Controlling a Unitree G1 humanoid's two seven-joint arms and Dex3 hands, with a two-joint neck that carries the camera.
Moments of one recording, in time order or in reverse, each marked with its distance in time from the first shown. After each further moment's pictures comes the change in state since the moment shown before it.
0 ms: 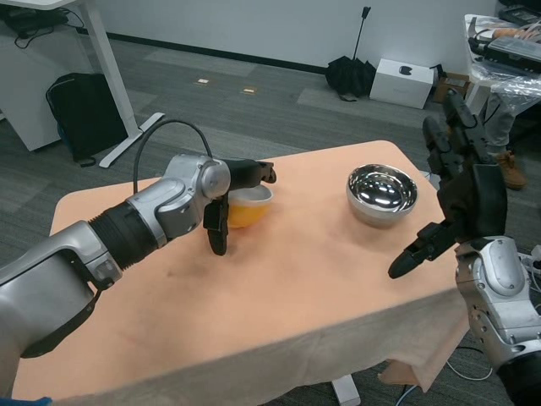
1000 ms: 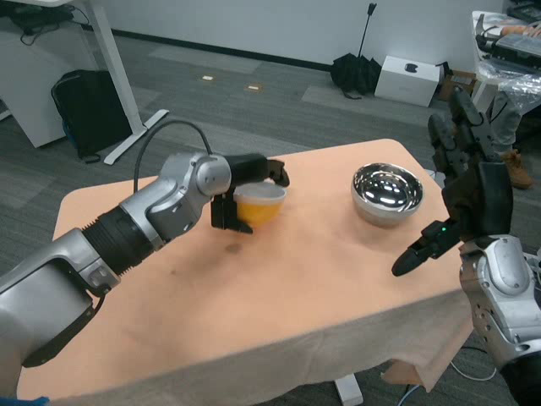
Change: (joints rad) left arm 0.069 0.003 0.110 -0.143 -0.038 -0.016 0.002; right arm -0.002 -0.002 0.000 0.001 0.008 -0.002 0.000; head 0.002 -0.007
